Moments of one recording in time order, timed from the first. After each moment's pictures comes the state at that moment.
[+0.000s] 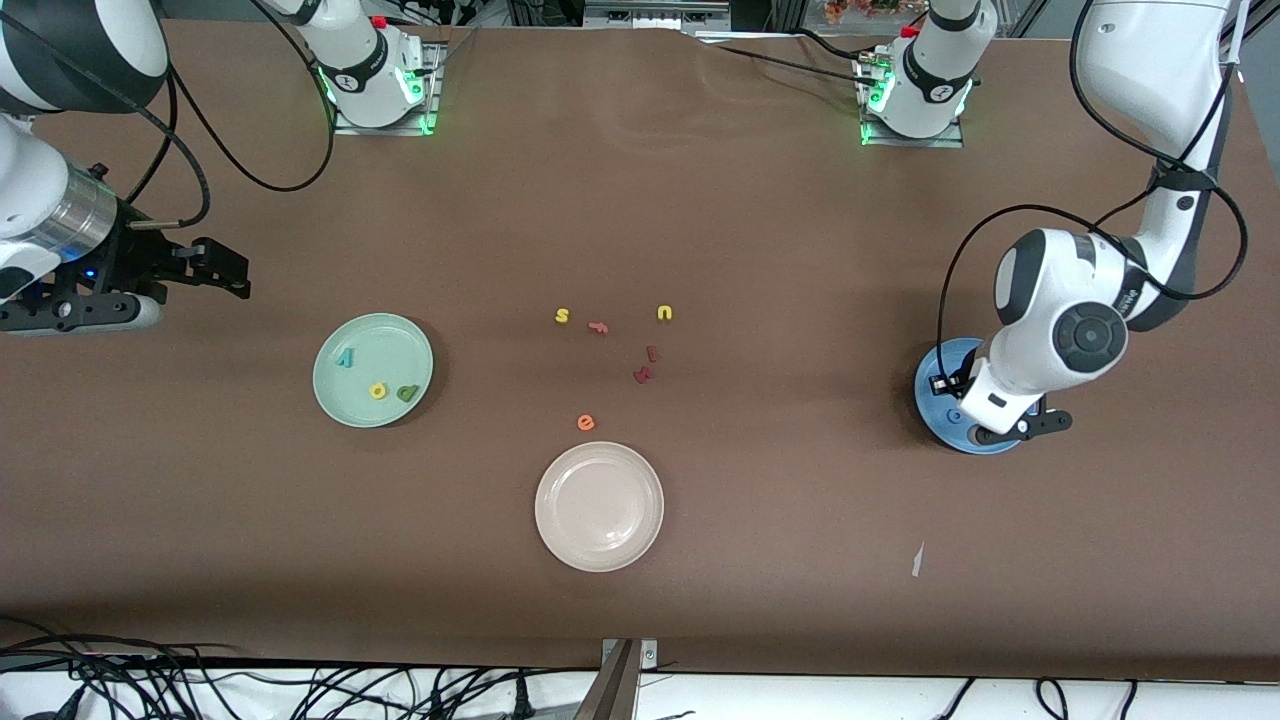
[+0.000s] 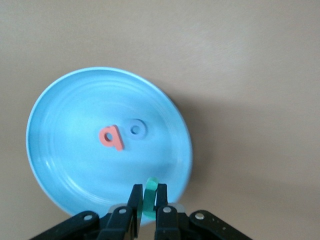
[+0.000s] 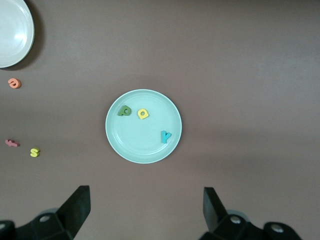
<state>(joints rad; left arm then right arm) -0.03 0.44 -0.05 -1.95 0.12 2.26 -0.33 0.17 0.12 -0.10 -1.60 0.01 1.68 -0.02</state>
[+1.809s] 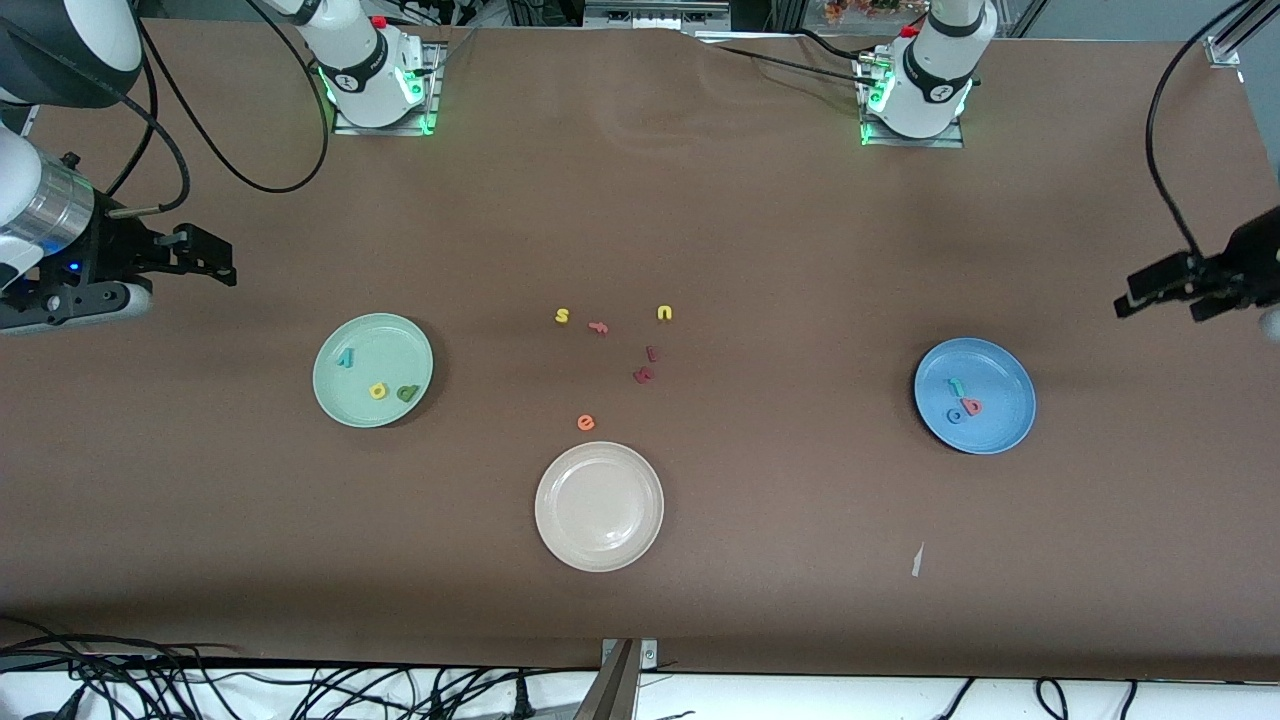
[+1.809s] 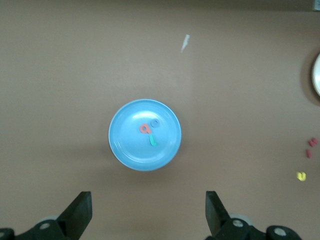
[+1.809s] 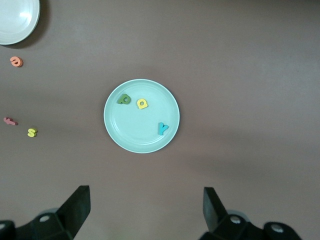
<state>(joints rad) 0.15 0.06 -0.03 -1.61 -0.12 1.67 0.12 0.17 0.12 -0.12 -1.57 0.02 1.62 -0.12</state>
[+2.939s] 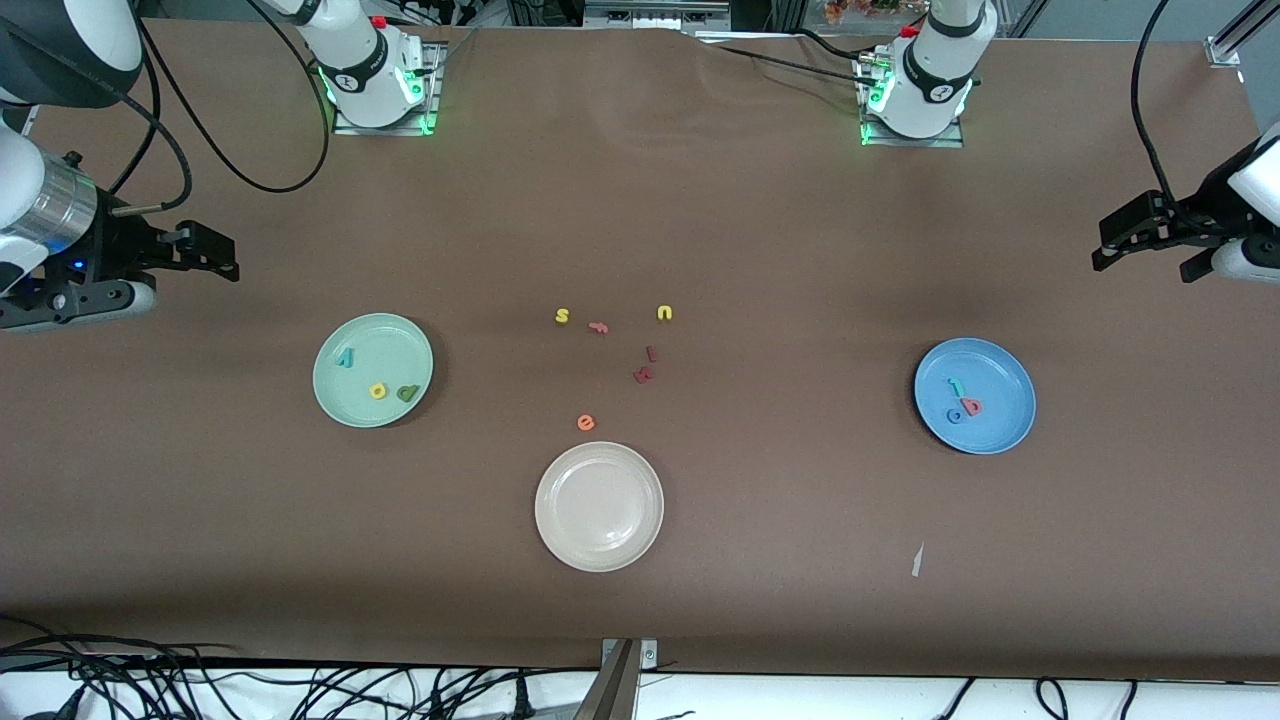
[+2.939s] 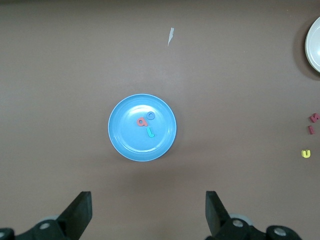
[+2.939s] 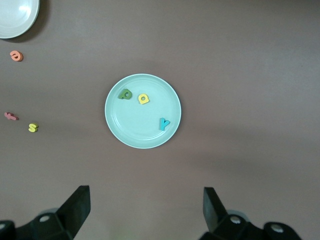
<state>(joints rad) 0.14 0.01 -0.11 -1.61 -0.05 1.64 0.13 0.17 0.12 -0.12 -1.57 0.02 1.60 -0.13</state>
